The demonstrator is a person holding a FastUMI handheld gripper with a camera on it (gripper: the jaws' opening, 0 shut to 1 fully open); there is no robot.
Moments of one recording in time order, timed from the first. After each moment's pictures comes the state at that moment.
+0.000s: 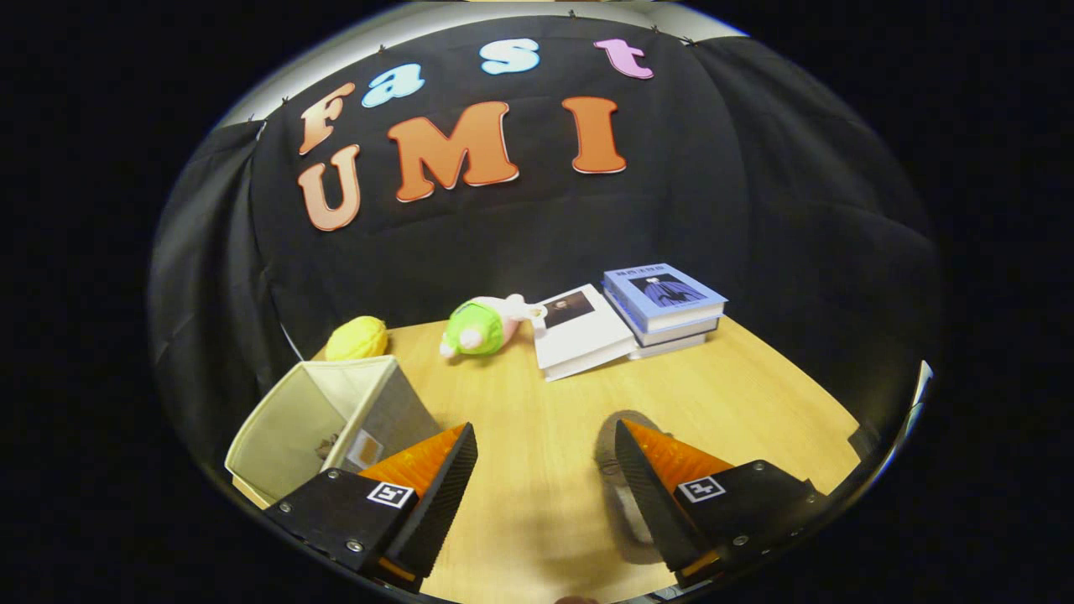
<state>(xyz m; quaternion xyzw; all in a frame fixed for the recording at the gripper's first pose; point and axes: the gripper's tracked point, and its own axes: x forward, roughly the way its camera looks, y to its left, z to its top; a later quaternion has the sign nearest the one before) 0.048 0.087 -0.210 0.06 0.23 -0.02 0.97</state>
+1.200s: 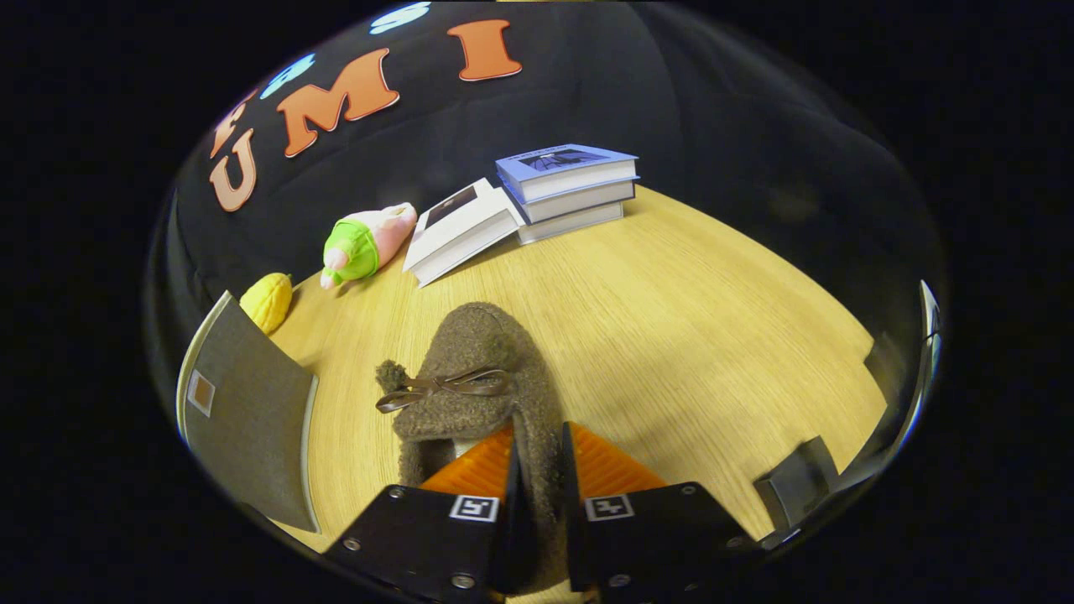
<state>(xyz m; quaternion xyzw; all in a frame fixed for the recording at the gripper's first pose) 0.051 -0.005 -0.345 0.13 0.37 -0.08 0.92</state>
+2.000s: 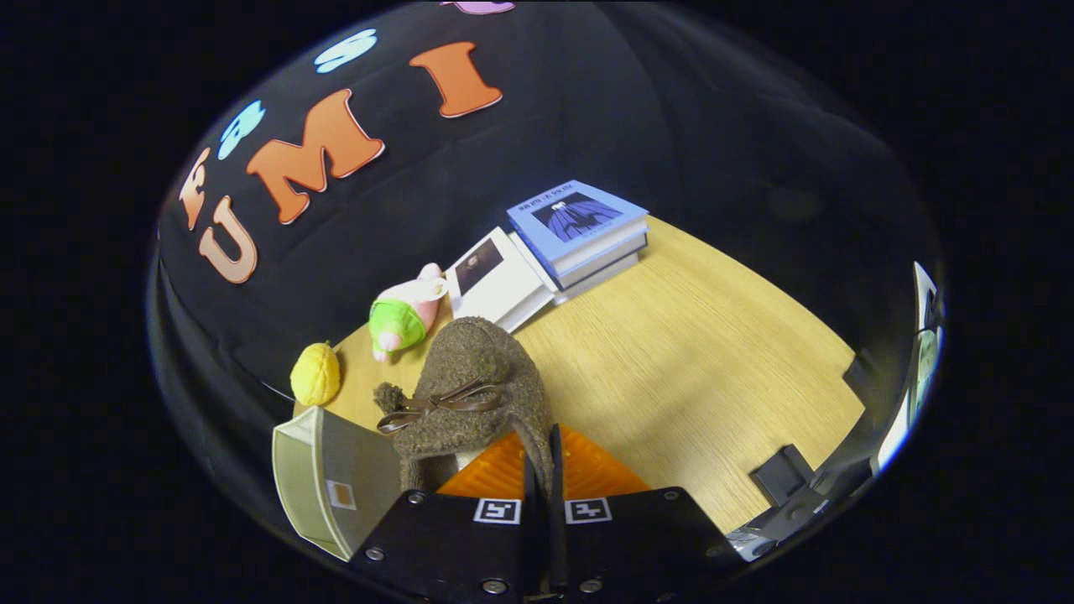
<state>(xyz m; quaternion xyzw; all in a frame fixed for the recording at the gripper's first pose) 0.074 0.033 -0.192 0.20 0.37 -0.08 0.90</state>
